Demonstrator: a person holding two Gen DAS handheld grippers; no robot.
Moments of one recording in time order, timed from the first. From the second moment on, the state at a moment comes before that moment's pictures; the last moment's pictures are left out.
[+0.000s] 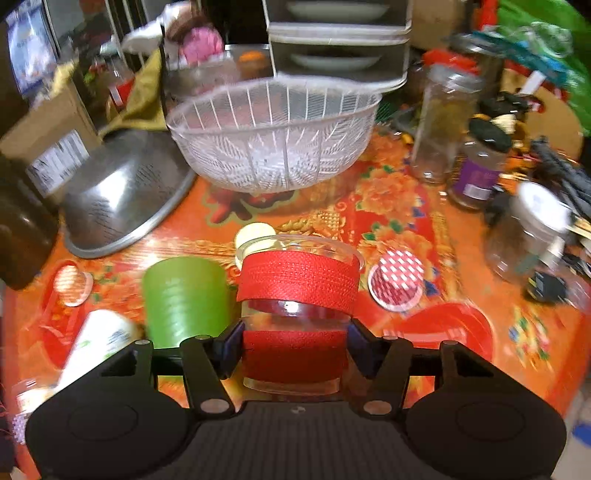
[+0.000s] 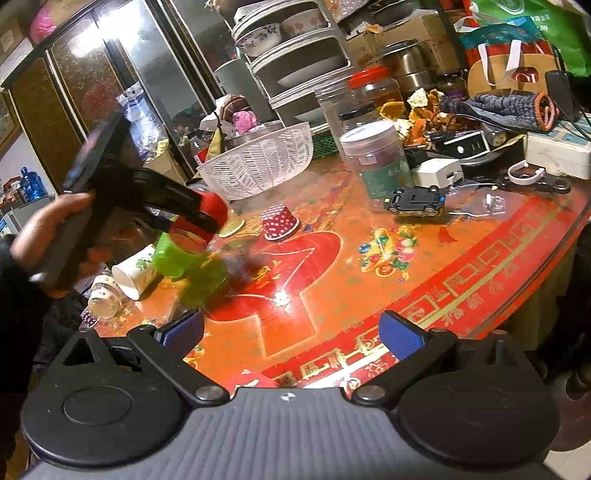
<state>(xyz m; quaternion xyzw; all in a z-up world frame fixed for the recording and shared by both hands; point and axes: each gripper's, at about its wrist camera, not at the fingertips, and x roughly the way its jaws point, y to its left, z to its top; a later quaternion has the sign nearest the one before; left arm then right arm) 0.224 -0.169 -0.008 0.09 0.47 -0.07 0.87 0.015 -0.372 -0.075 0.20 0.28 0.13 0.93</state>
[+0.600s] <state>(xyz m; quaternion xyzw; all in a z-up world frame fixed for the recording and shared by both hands) 0.014 -0.067 0.120 0.11 0.38 0.00 0.92 -0.008 -0.296 -0.052 0.16 0.28 0.21 0.92</state>
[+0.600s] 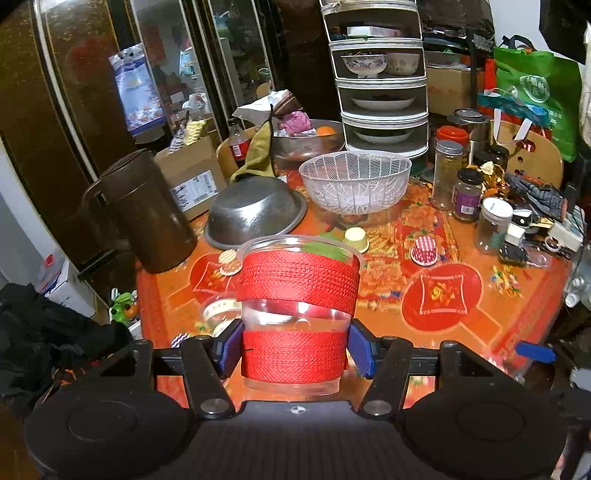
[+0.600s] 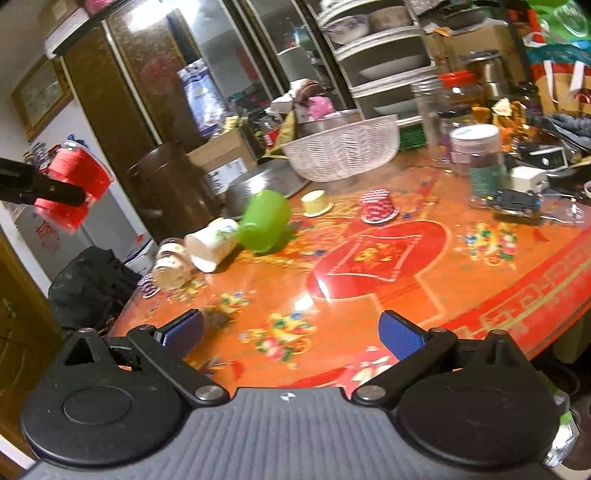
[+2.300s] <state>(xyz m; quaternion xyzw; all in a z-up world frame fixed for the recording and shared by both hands) 0.015 -0.017 -0.070 -0.18 0.44 -0.08 0.87 0.084 -0.165 -0.060 0.24 0.53 0.28 0.77</state>
